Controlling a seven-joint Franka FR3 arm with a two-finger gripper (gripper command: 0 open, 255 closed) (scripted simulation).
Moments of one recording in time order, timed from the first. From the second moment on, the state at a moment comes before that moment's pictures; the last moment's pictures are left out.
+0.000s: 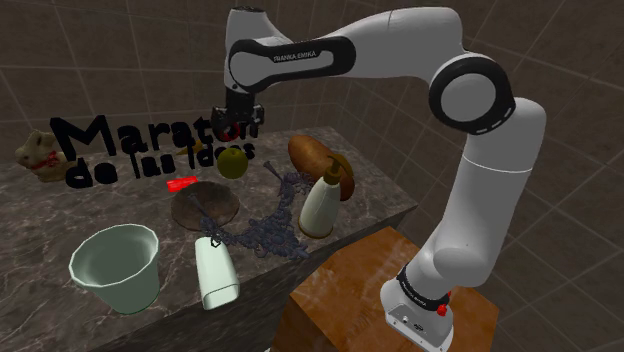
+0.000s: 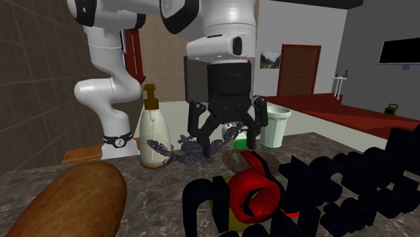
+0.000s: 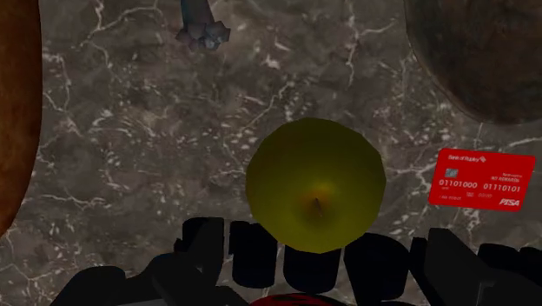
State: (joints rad) arm 0.09 0.31 0.19 -1.67 -0.08 2.03 0.50
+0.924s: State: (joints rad) arm 0.10 0.37 0.19 -1.68 -0.09 2.11 0.51
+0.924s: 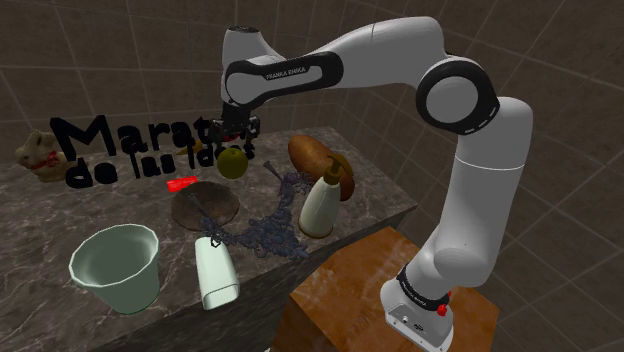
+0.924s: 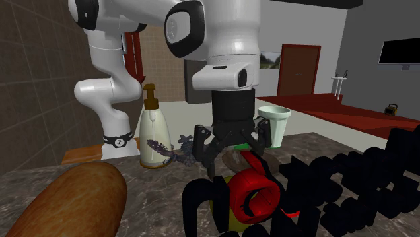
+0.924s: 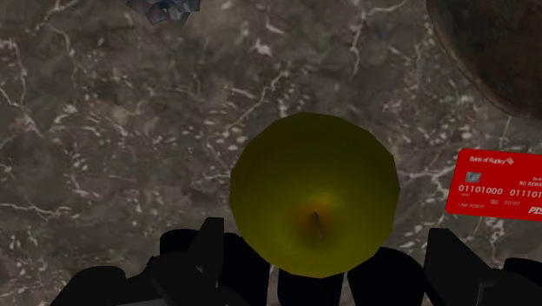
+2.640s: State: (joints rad) arm 0.09 0.32 0.19 -1.56 -0.08 1.94 0.50
